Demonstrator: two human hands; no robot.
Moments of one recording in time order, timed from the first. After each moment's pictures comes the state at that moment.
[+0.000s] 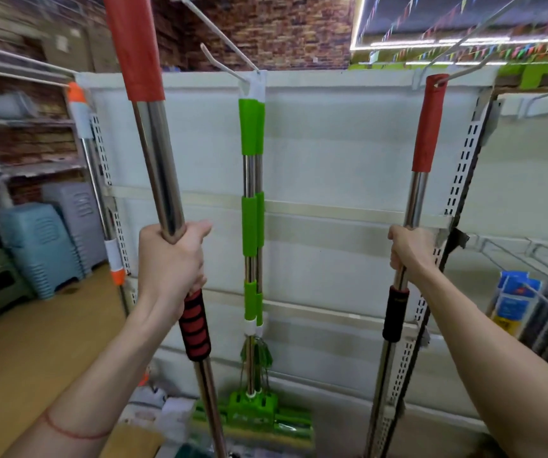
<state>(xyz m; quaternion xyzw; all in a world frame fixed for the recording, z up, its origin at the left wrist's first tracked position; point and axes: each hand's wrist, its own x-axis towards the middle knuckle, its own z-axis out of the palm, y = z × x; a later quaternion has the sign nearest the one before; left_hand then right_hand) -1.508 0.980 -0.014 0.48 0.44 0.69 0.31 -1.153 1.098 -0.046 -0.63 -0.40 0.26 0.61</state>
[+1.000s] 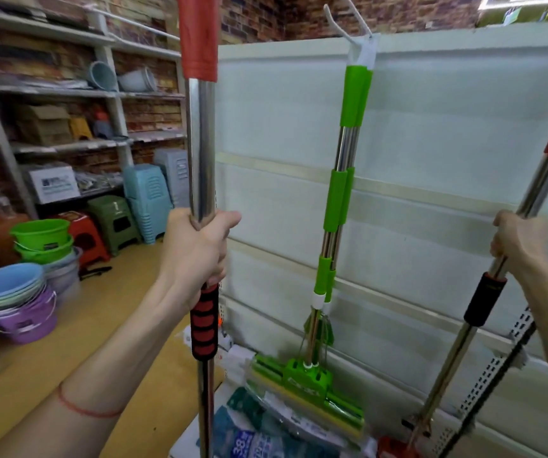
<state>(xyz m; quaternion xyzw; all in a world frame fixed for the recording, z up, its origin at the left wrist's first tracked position) -1.577 0.911 -0.033 0.45 0.52 0.67 0.29 -1.152 1.131 -0.046 -0.66 -0.39 0.22 0.60</state>
